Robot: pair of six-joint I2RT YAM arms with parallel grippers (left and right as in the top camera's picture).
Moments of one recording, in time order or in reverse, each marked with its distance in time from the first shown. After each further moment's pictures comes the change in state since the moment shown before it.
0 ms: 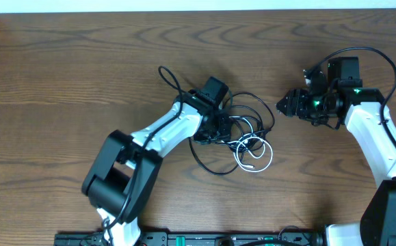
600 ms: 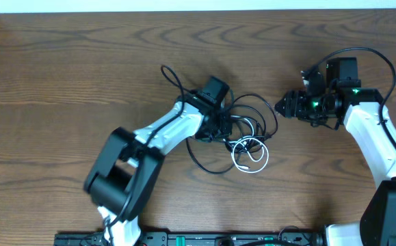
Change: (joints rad) left arm 0.005 -0.010 0.002 0.043 -0.002 0.062; right arm 0.016 0.000 0.000 0.000 -0.018 -0.024
